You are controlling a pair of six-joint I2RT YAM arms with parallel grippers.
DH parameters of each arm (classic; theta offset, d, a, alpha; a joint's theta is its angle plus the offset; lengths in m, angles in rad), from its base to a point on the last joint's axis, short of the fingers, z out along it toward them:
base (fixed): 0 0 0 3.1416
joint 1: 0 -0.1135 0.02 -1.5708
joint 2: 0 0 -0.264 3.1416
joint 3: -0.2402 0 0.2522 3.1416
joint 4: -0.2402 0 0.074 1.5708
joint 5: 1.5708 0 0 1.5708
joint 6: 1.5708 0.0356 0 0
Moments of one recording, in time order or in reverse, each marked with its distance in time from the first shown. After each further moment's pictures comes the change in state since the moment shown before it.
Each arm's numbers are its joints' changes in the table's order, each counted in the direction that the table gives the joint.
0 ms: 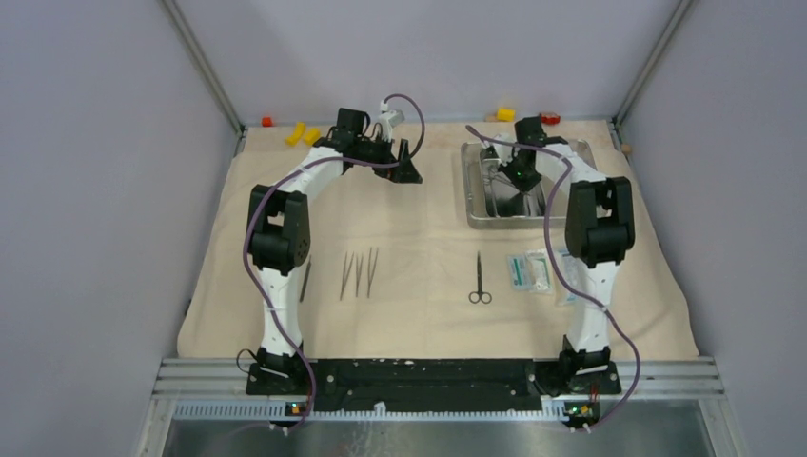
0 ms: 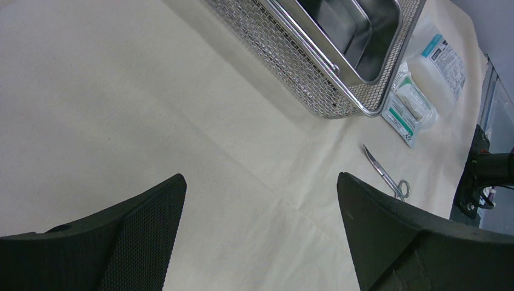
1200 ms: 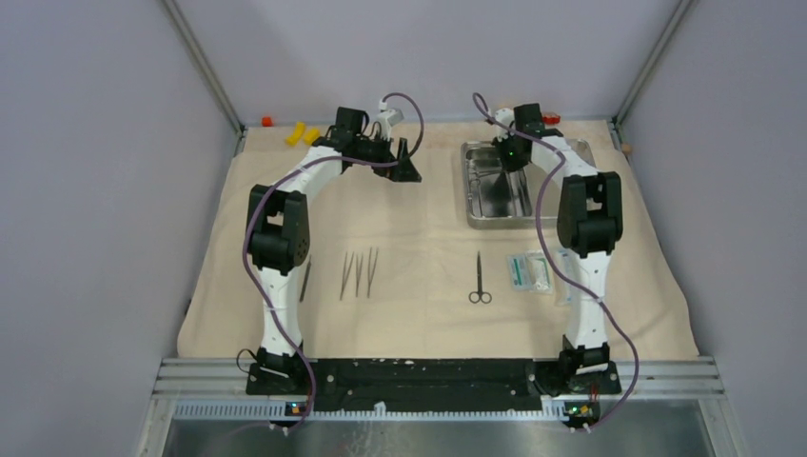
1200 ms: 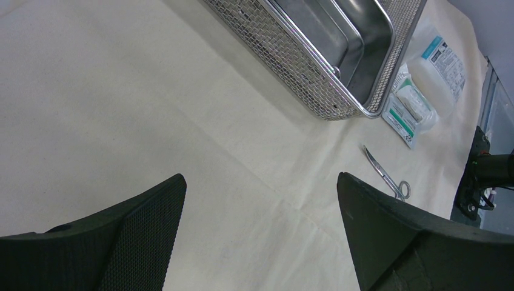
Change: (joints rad) left arm -0.005 0.000 -0.005 0.000 0.002 0.000; right arm 0.003 -0.153 -0.214 0.150 -0.133 0.238
